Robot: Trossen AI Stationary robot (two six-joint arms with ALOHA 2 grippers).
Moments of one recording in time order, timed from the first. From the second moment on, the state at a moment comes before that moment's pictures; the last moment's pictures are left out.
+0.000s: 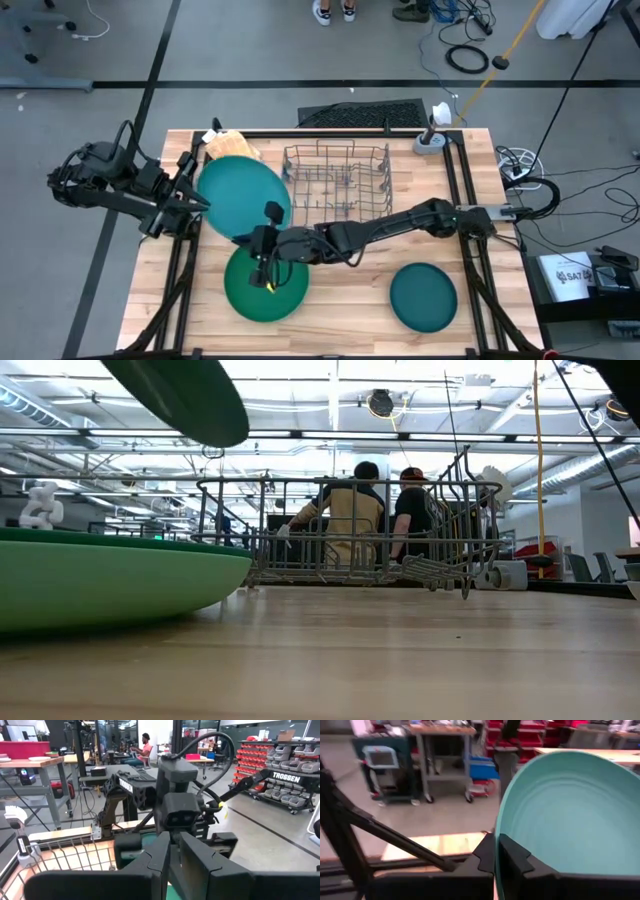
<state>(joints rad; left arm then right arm) -0.18 0.54 1.08 -0.57 0.17 0.01 0.27 2.33 2.33 -0.12 0.41 0.08</state>
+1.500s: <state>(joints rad) -0.18 0.54 1.08 -0.56 0.16 0.04 0.27 1.83 2.23 -0.75 0.67 -0.10</state>
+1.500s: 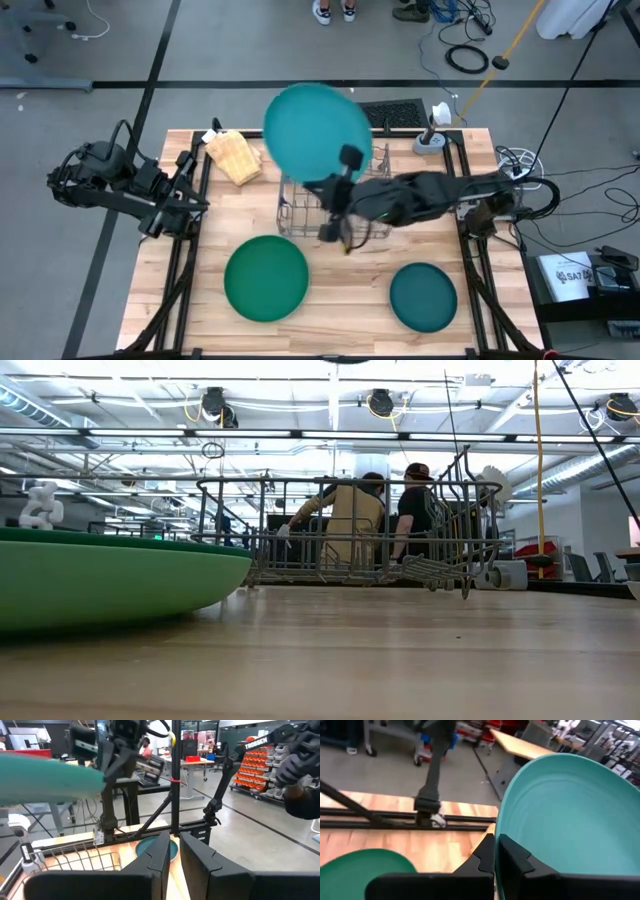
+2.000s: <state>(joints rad) -0.18 0.54 1.08 -0.56 0.14 0.03 0.26 0.92 0.83 0.34 0.64 -0.06</state>
